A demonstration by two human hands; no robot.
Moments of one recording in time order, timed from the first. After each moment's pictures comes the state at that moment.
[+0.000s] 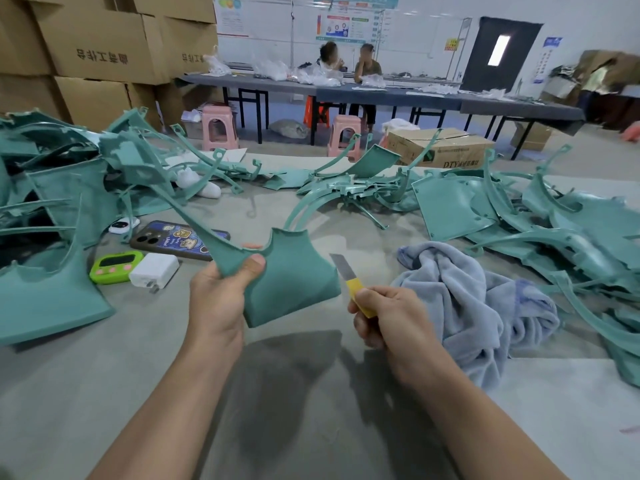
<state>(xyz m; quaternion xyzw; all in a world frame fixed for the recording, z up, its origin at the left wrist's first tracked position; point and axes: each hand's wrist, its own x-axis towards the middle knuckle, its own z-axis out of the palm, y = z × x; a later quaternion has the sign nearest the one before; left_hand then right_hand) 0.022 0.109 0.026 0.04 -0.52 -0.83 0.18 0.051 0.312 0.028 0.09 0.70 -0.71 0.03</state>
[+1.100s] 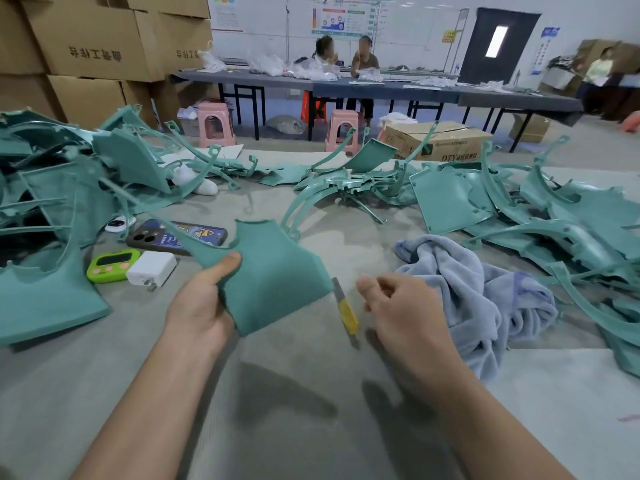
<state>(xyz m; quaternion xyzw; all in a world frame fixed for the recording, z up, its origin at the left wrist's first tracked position) 0.020 0.088 0.029 0.13 -0.40 -0.91 -0.01 0.055 0.324 0.030 0.07 0.90 -0.40 -0.13</state>
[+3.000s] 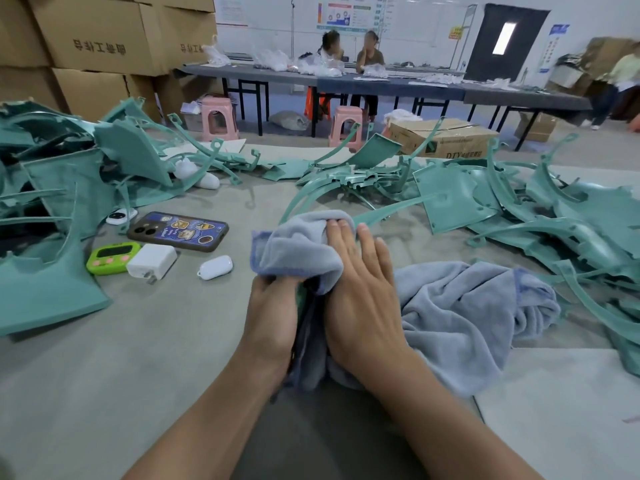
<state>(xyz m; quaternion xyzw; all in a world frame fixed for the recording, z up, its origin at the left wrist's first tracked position) 0.063 0.162 0.036 0.03 -0.60 -0.79 0.15 0.048 0.277 0.026 -0.12 0.95 -0.17 -0.22</state>
